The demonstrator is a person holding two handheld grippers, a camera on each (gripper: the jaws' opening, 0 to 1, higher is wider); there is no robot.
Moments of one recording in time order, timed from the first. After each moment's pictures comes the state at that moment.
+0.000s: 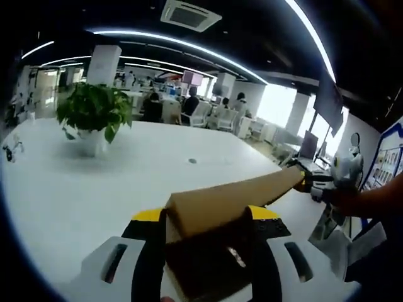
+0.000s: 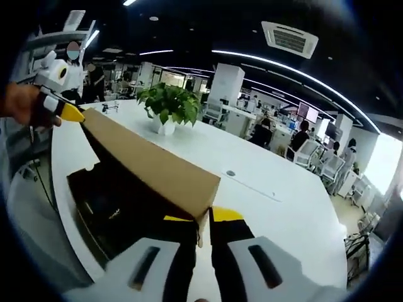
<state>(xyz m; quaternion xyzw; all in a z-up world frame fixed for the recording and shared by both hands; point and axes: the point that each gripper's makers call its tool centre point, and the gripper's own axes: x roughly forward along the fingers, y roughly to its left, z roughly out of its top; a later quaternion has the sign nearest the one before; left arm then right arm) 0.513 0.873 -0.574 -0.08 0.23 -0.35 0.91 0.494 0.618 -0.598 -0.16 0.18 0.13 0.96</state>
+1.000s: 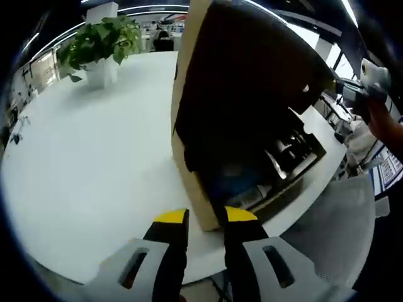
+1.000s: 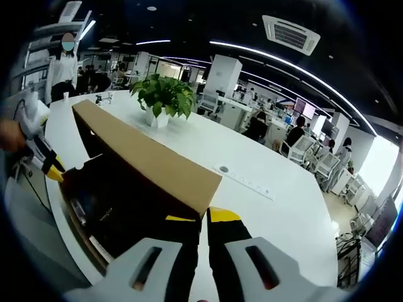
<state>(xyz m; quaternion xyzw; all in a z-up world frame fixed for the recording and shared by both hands) 0.455 0.912 -0.721 0.04 0.45 -0.29 0.85 0.508 0.613 -0.592 -0.17 0.21 0.12 0.95</state>
